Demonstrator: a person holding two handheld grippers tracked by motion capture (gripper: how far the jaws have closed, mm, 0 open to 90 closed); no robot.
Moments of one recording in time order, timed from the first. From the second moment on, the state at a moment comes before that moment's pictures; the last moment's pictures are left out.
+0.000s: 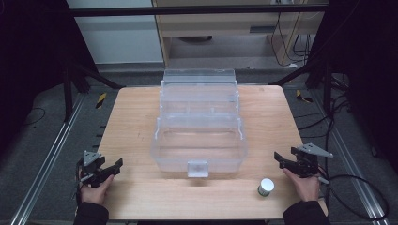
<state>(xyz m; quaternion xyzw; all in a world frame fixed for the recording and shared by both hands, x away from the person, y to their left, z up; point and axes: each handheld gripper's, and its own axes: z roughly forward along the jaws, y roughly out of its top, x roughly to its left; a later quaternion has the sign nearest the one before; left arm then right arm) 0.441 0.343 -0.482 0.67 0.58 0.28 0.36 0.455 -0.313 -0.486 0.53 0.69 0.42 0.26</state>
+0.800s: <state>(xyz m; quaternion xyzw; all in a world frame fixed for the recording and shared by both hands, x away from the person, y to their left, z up) 0.442 0.340 -0.485 0.69 0.58 0.28 0.34 0.448 -0.276 -0.405 0.41 0.80 0.37 0.22</state>
